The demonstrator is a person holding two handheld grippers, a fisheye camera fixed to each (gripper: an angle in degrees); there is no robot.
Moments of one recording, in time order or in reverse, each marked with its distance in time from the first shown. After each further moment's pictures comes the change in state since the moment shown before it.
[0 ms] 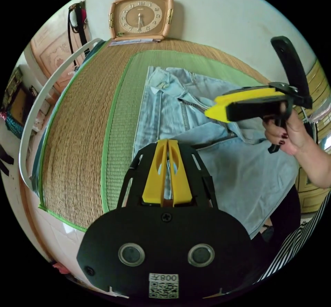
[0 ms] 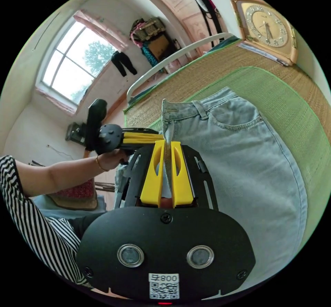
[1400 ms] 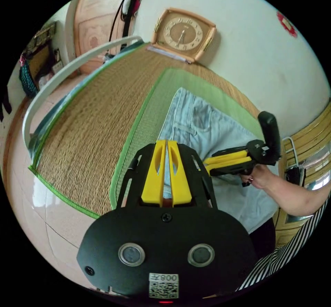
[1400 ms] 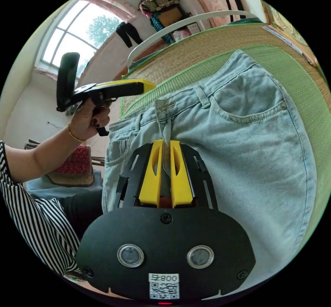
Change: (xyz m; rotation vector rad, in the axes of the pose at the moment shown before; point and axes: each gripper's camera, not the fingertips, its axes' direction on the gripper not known) left arm -0.013 0.038 -0.010 0.164 0.101 -0.205; right arm 0.030 0.040 0.034 -0.190 -0.014 -0.055
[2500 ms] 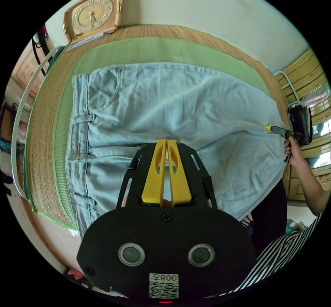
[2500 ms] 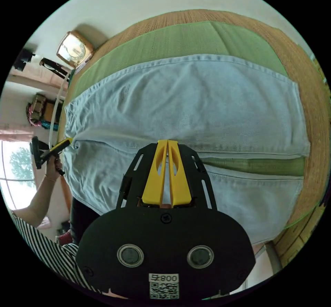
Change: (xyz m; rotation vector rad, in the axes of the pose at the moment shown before) left arm 0.350 -0.017 0.157 -0.282 -0.048 0.369; right arm 0.058 0.532 -0.239 0.311 0.395 1.043
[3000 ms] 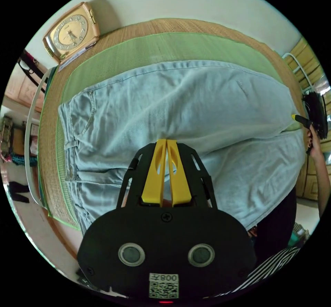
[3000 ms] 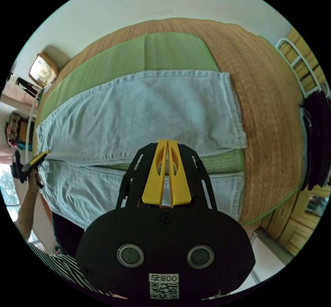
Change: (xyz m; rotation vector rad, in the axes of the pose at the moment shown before) left arm 0.161 -0.093 0.059 -0.074 -0.124 0.095; right arm 0.188 0.039 -0.097 0.093 0.219 0.148
